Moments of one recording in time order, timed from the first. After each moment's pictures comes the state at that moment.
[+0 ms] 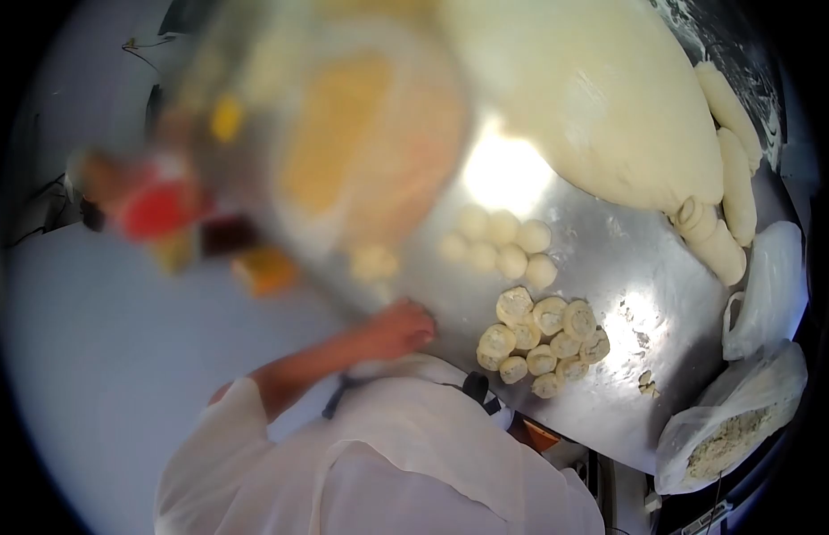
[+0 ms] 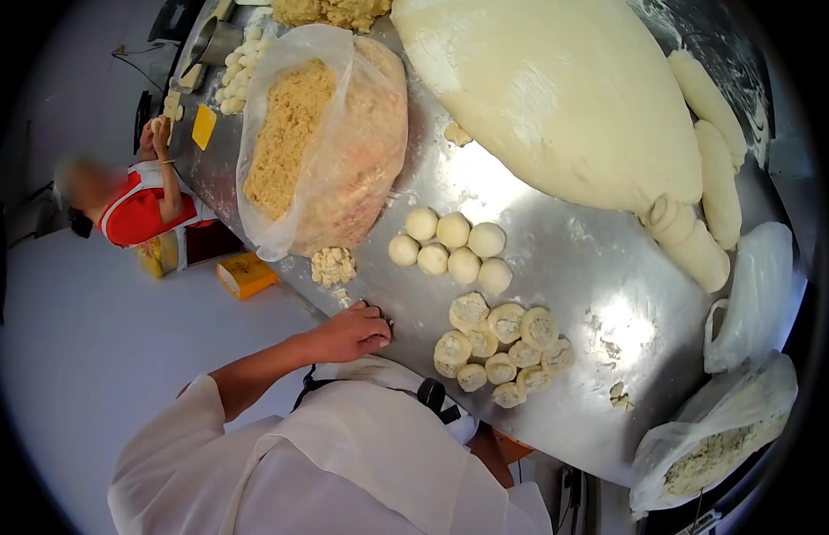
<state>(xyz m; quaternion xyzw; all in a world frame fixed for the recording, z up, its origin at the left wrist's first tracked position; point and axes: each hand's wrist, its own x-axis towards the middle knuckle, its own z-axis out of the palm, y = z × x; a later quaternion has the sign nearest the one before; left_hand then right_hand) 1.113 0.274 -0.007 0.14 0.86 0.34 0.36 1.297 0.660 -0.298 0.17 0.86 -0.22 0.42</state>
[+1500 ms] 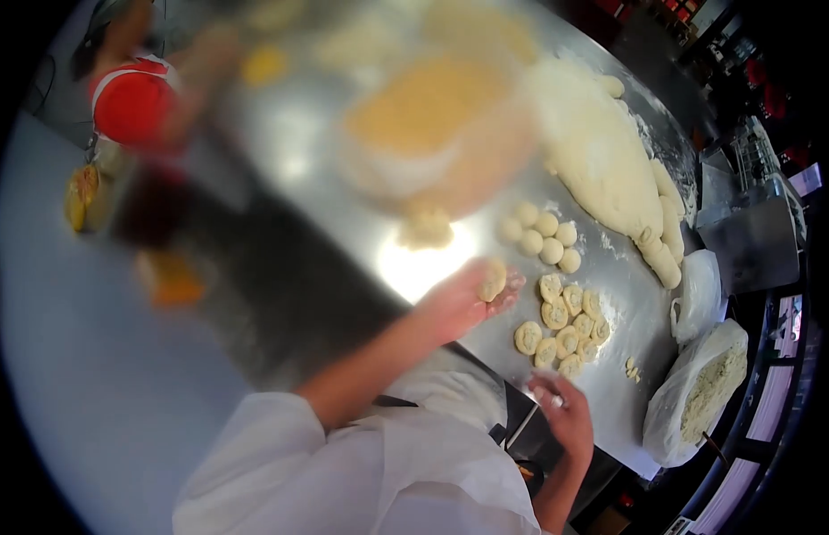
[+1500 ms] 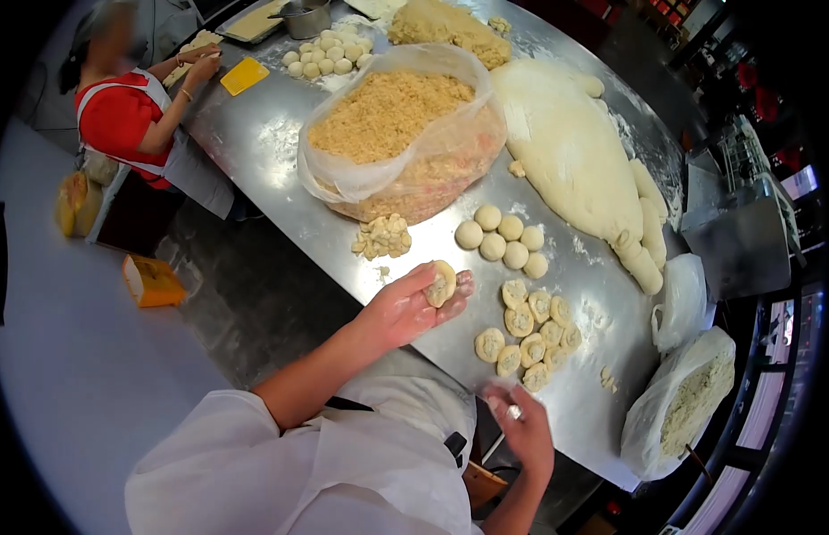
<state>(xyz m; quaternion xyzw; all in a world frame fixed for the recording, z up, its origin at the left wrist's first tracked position) 1.159 0.291 -0.018 -0.08 0.11 0.98 0.15 1.214 0.565 0.054 -0.05 0.83 -0.47 0.28</state>
